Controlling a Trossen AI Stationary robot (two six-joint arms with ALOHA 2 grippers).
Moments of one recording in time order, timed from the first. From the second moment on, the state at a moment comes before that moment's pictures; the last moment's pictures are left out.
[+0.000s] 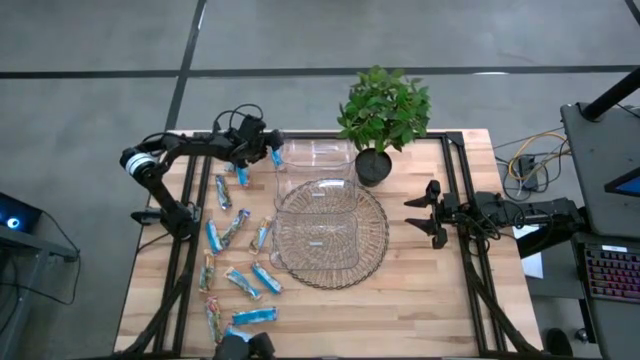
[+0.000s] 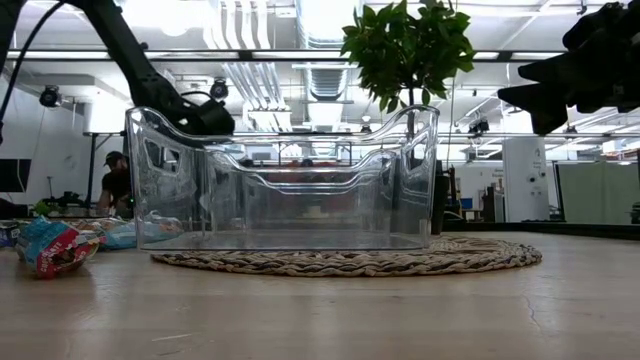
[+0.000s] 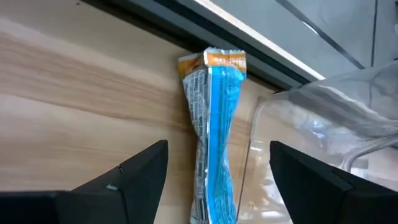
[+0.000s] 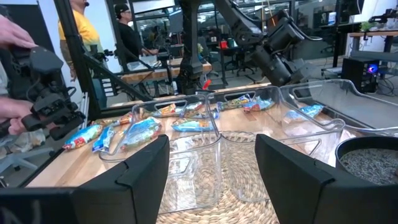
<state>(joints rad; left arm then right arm) 0.85 1.64 0.77 0.07 -0.02 -1.05 0.09 0.02 0.01 0.03 0.13 0.16</state>
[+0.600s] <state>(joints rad) 0.87 1.64 0.65 0.28 0.03 -1.05 0.09 0.02 0.01 0.03 0.13 0.16</state>
